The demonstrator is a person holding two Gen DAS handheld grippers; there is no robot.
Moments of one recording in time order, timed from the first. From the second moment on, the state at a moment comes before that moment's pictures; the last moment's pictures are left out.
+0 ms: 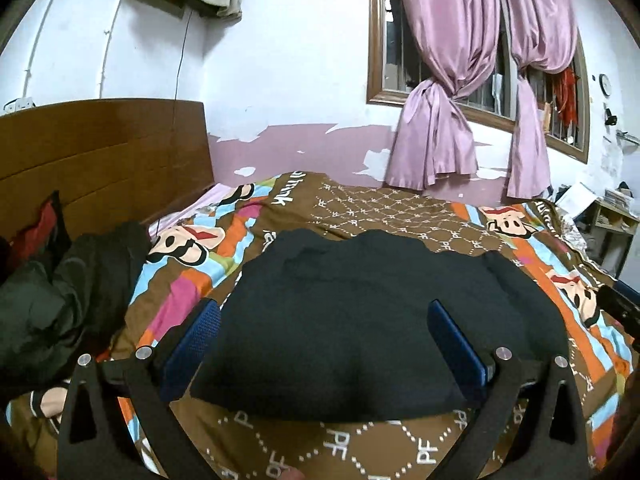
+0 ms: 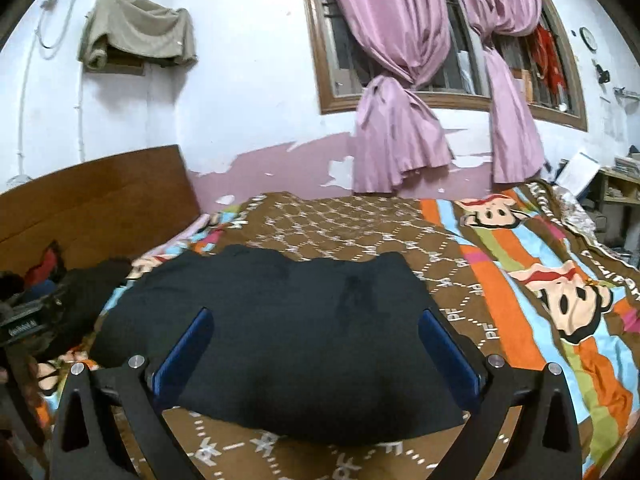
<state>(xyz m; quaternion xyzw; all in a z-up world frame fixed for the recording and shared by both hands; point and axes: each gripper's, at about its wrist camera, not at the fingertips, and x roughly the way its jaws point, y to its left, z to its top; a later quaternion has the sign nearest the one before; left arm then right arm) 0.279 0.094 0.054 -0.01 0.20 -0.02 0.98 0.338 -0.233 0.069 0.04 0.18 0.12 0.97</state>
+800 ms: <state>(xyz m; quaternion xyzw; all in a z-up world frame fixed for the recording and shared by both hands) 0.200 0.101 -0.018 0.03 0.21 -0.04 0.98 0.269 -0.169 0.008 -0.03 0.21 0.15 0.97</state>
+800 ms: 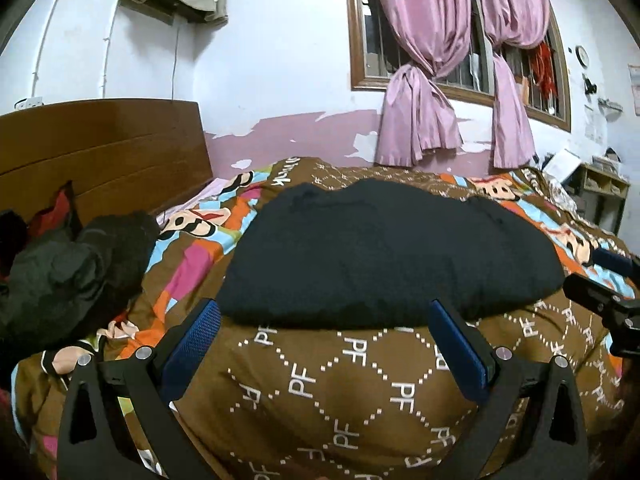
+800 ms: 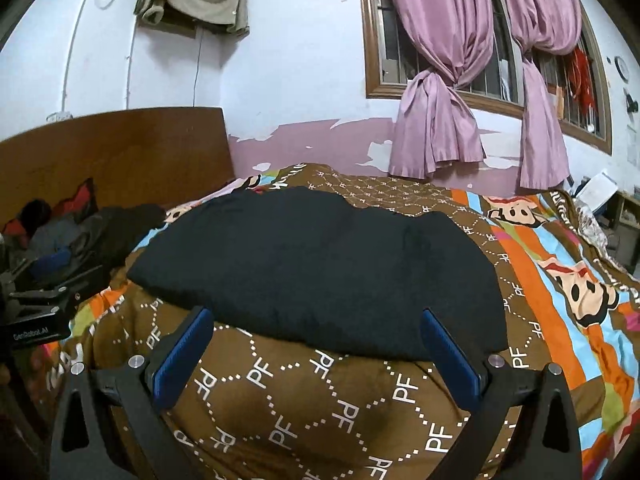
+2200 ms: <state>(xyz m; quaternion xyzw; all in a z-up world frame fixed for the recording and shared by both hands) 0.200 0.103 -0.030 0.04 0.22 -0.04 0.97 0.270 -0.161 -0.006 -0.04 0.23 0.16 0.96</state>
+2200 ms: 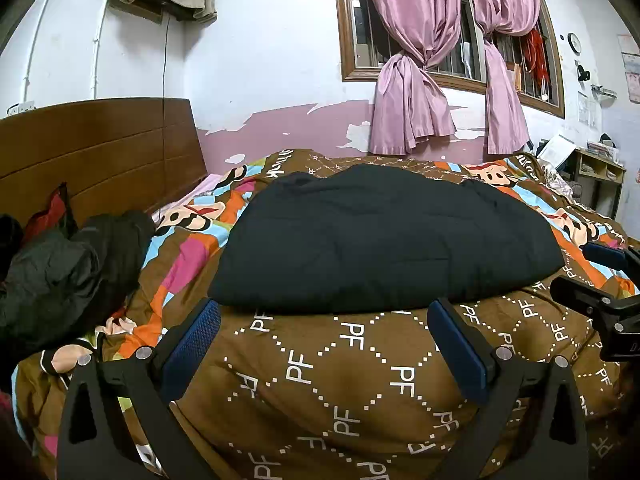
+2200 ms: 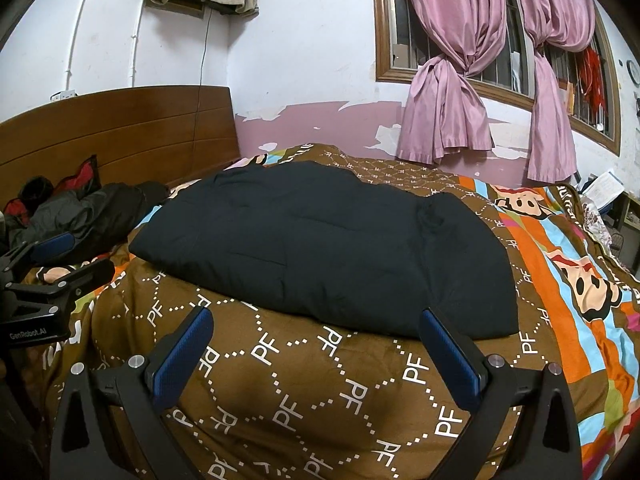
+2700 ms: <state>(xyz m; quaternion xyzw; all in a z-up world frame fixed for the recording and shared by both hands) 0.199 0.100 -0.030 0.04 0.22 -0.04 0.97 0.270 -0.160 -0.007 -0.04 0.23 0.16 0.96</state>
